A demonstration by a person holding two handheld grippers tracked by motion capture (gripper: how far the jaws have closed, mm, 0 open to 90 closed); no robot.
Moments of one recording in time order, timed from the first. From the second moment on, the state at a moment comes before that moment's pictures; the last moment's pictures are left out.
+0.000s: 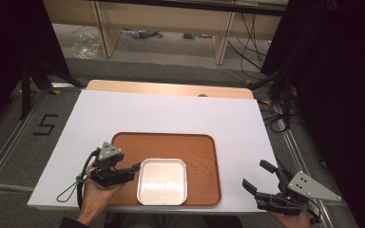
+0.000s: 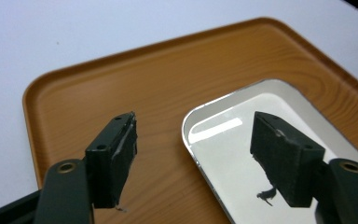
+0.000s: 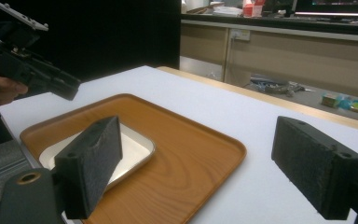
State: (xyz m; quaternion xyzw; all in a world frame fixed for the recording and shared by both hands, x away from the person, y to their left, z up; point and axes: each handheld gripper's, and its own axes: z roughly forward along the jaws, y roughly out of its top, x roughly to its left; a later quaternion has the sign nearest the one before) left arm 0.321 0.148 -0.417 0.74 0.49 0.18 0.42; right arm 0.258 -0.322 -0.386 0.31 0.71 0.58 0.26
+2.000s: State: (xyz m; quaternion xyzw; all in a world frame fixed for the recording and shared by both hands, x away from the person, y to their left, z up) left arm 0.252 0.170 -0.392 0.68 0.41 0.26 0.55; right arm 0.258 -0.322 -0.386 0.31 0.71 0.58 0.25
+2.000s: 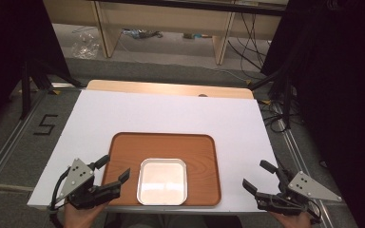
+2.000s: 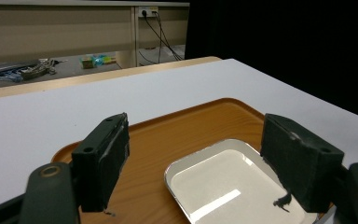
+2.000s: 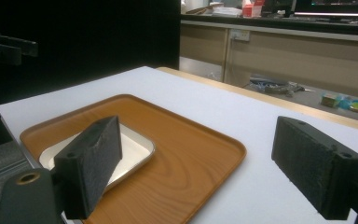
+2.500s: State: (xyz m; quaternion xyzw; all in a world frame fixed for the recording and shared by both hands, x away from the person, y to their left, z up) left arm 0.248 0.166 -0.395 0.69 0.41 0.26 0.54; right arm 0.258 -0.322 -0.386 0.31 0.71 0.58 0.26
